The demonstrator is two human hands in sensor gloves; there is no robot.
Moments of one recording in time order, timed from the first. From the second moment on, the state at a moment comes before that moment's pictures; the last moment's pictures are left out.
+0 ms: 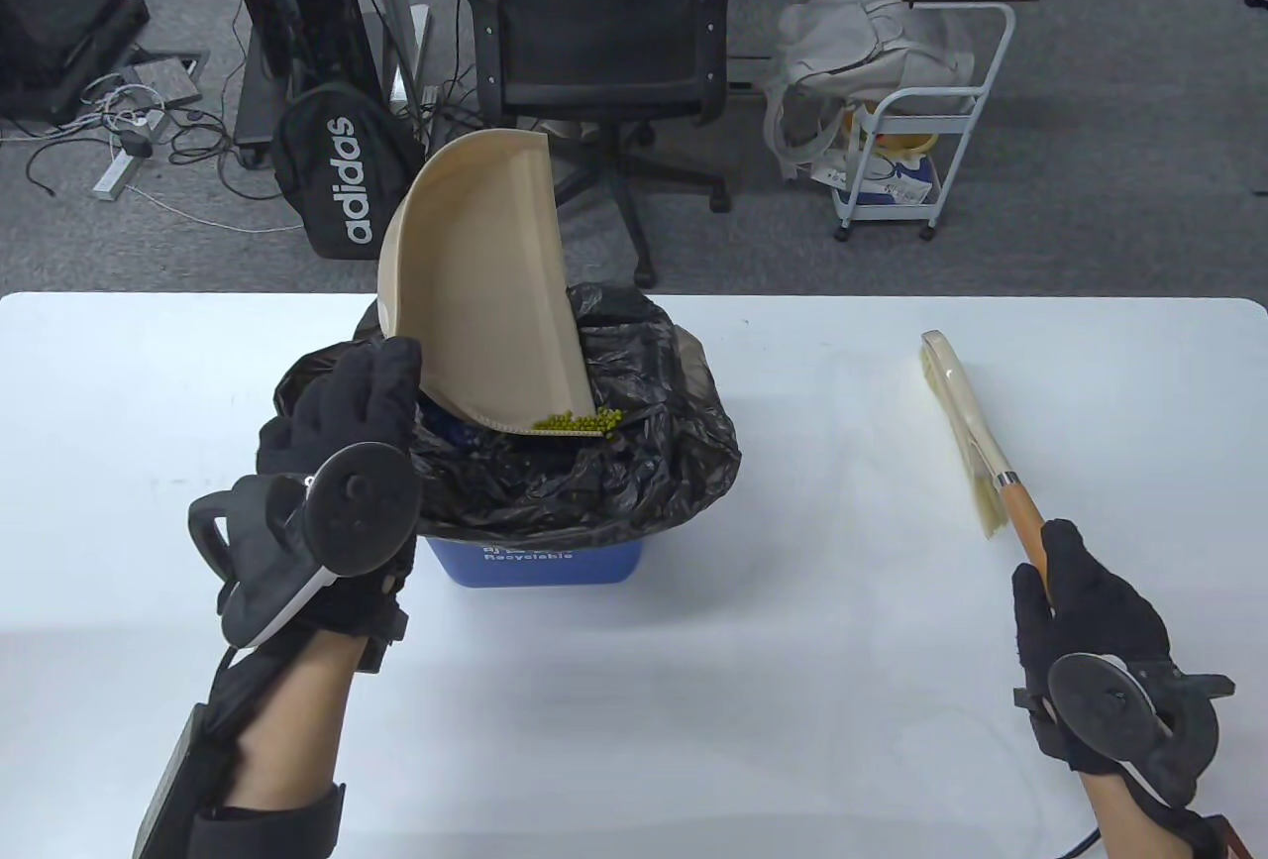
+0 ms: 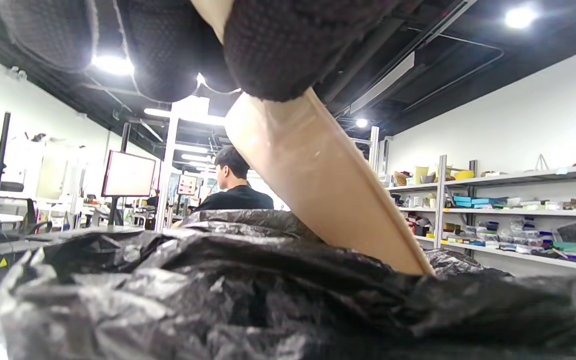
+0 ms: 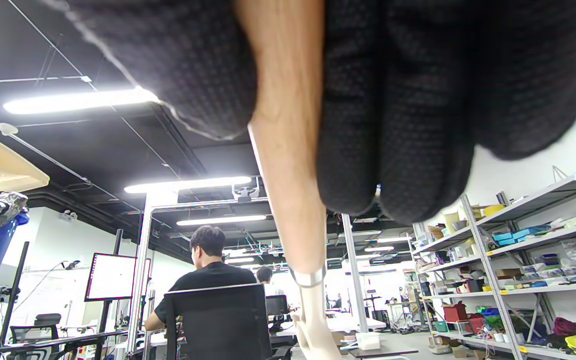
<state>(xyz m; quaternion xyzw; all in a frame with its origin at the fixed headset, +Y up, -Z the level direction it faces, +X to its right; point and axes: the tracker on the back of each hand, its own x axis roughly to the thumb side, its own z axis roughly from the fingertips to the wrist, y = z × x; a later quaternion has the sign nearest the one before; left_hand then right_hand) -0.202 -0.484 -0.255 0.17 -0.04 0.06 0.98 0.313 -0.643 -0.216 0.00 -0.34 0.94 0.07</state>
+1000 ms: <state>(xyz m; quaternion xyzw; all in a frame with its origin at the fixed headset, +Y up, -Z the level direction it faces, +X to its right) -0.135 -0.473 -0.228 0.26 -0.07 -0.25 0.93 0.311 -0.645 -0.214 0.00 -0.34 0.94 0.06</state>
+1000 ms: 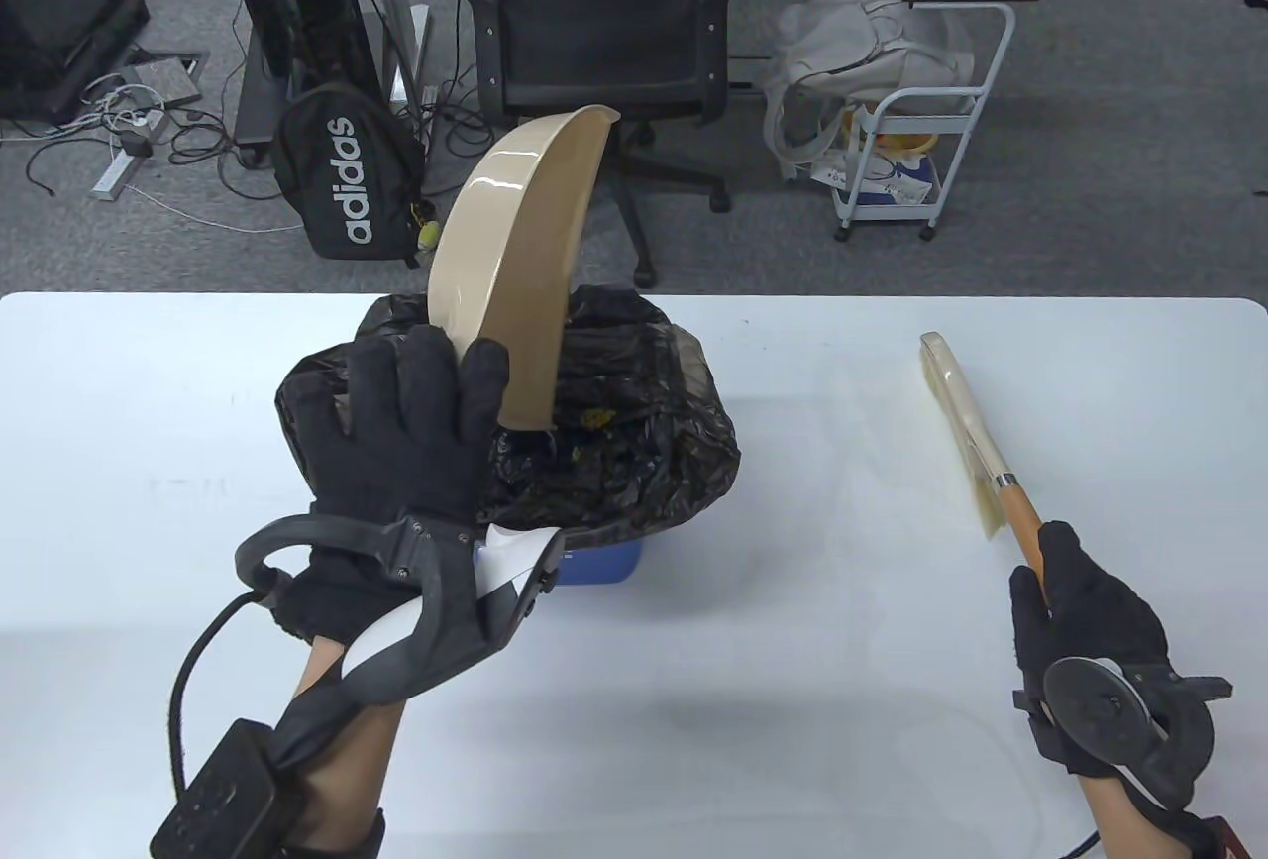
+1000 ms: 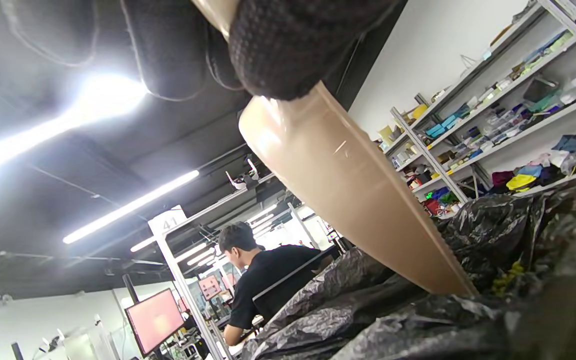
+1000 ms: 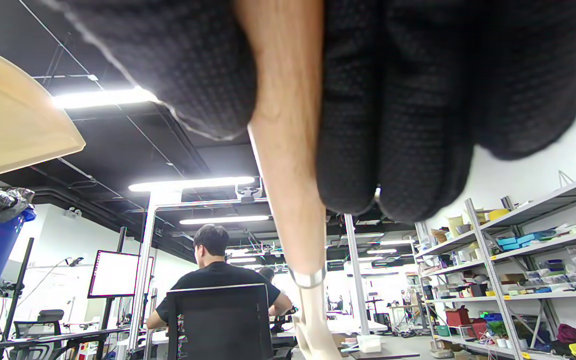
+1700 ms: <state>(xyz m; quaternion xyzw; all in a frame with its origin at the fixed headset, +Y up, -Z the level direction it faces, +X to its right) -0.159 -0.465 -0.226 0.24 -0.02 -0.09 0.97 0.312 -0.646 -0.214 0.00 -0.34 0.94 0.07</state>
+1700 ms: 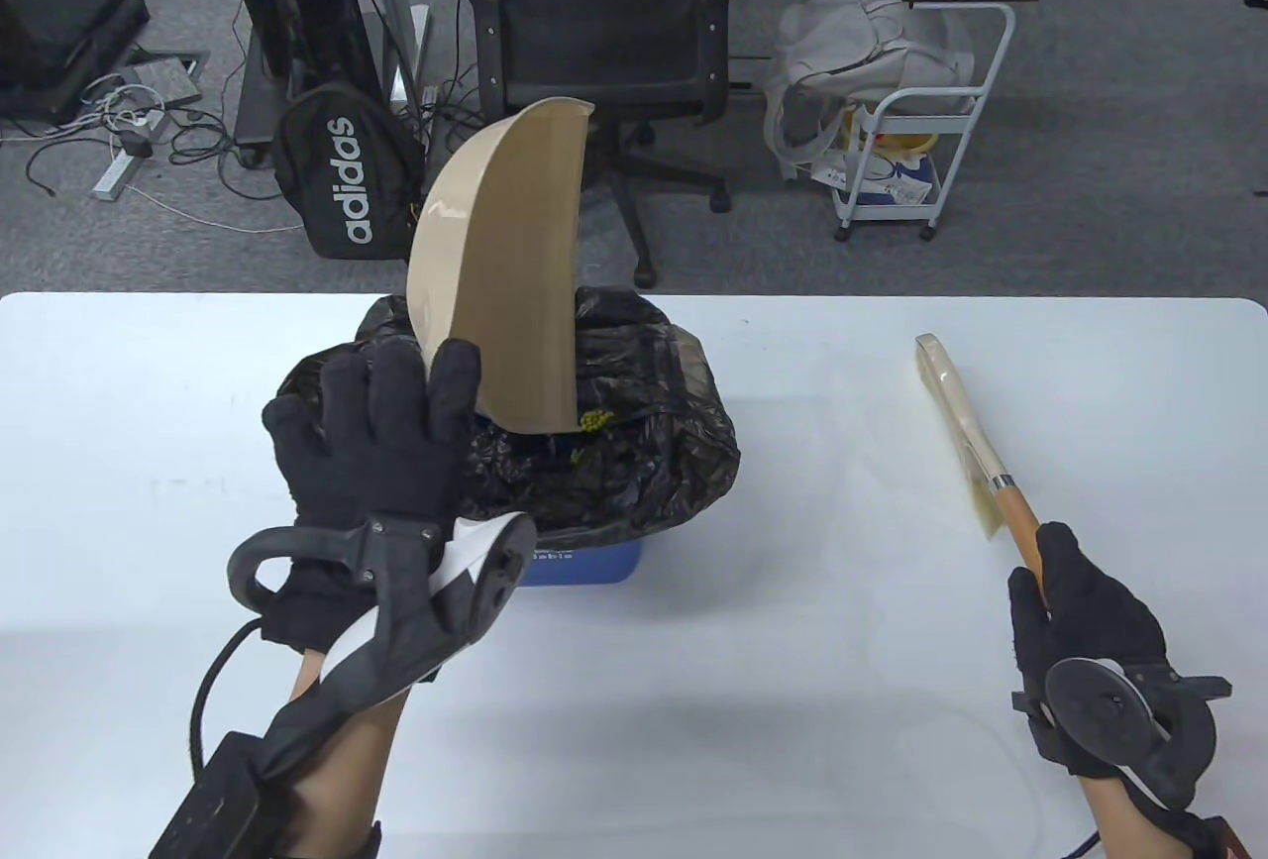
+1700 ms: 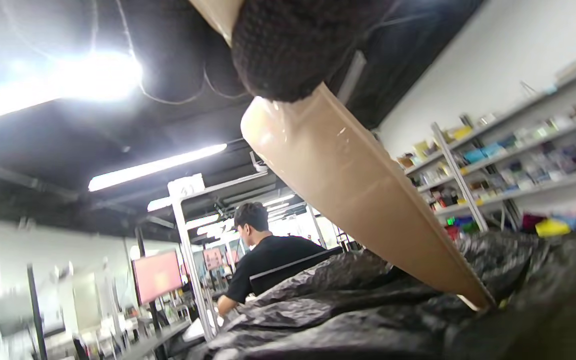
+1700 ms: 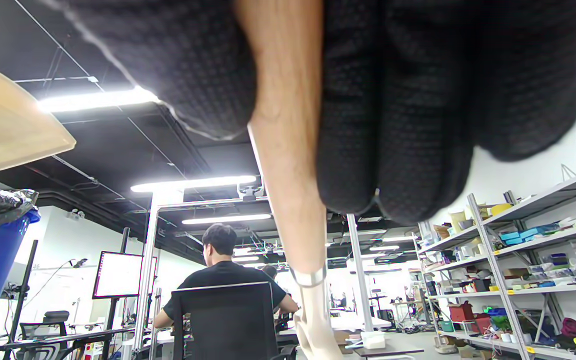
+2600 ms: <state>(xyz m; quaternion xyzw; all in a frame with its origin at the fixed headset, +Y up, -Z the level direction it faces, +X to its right) -0.165 -0.473 -0.227 0.13 -0.06 0.38 0.91 0.320 -0.643 -0.212 0.00 -0.34 0.94 0.09</state>
